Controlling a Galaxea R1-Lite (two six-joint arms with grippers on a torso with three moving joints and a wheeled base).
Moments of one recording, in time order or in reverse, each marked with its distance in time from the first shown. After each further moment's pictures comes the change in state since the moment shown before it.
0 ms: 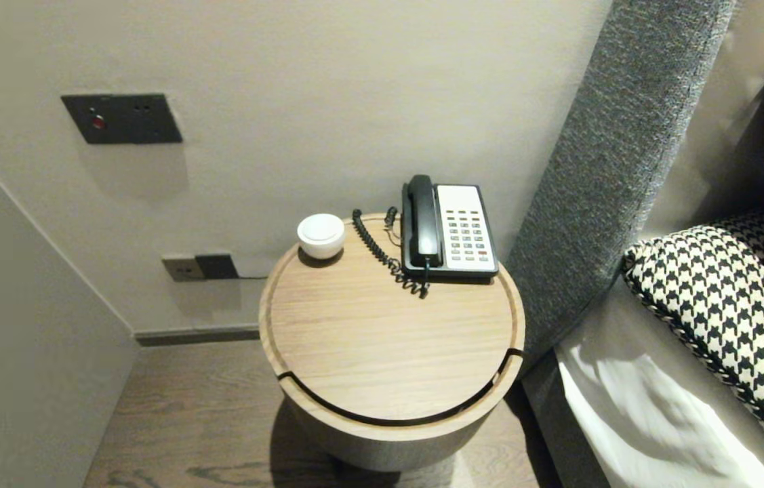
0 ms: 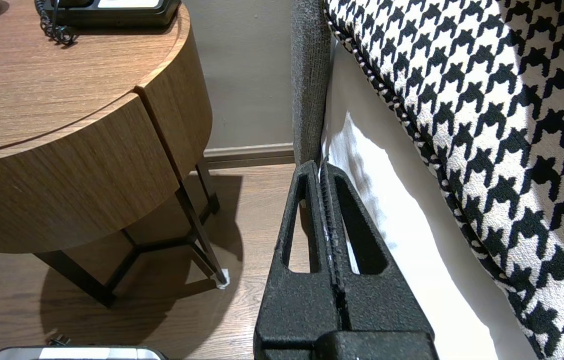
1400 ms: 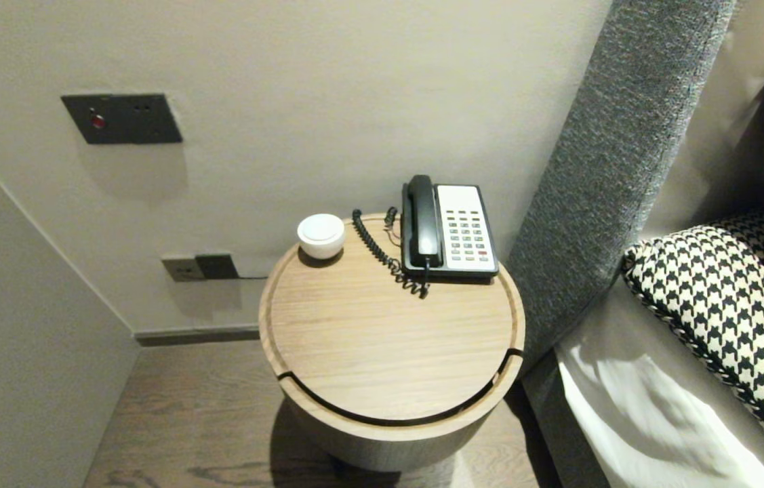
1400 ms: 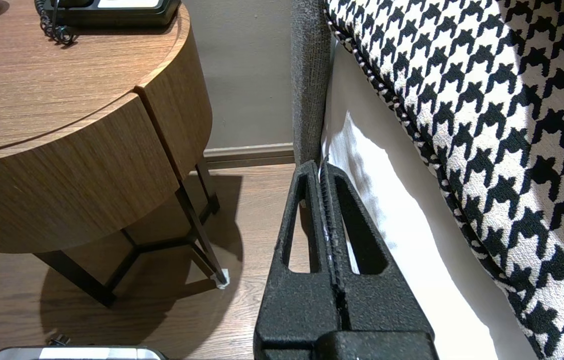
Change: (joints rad) left arm -0.001 -0.007 0.057 -0.136 -0.018 -0.018; right arm 0.000 0.000 0.000 0.000 0.000 0.000
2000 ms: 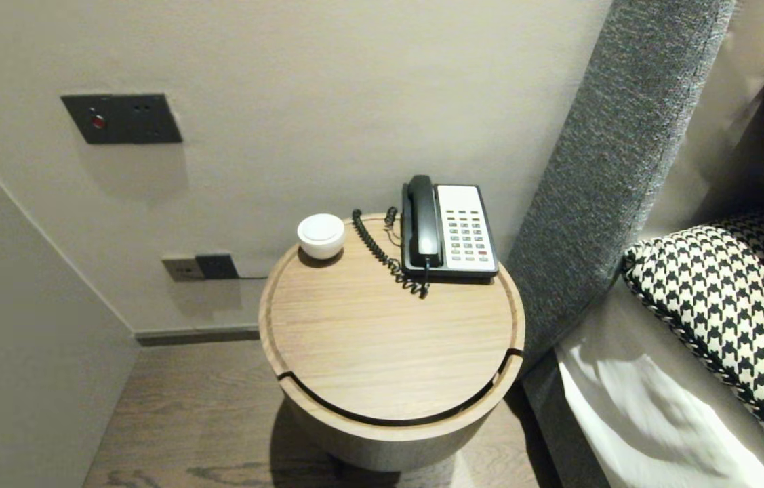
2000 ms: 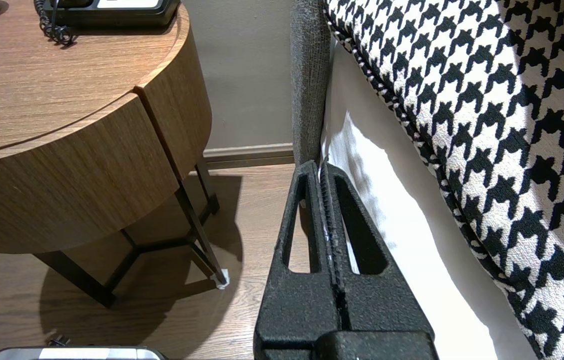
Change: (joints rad) left arm 0.000 0.000 0.000 0.000 0.000 0.001; right arm -0.001 0.000 0.000 0.000 0.000 0.000
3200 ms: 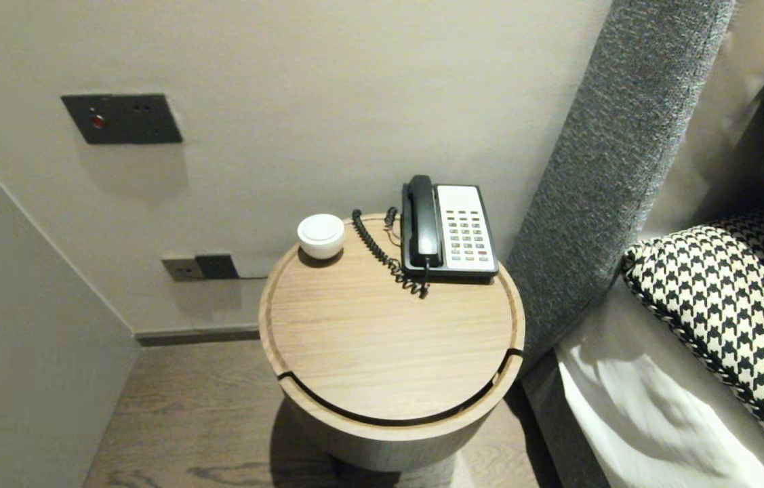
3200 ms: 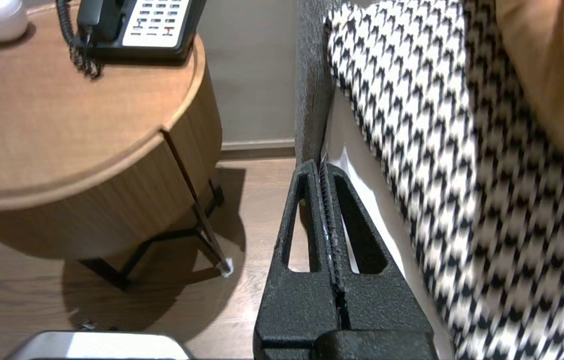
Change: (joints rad) left arm 0.000 0.000 0.000 0.000 0.000 0.000; right arm -0.004 0.330 -0.473 0.254 0.023 -0.010
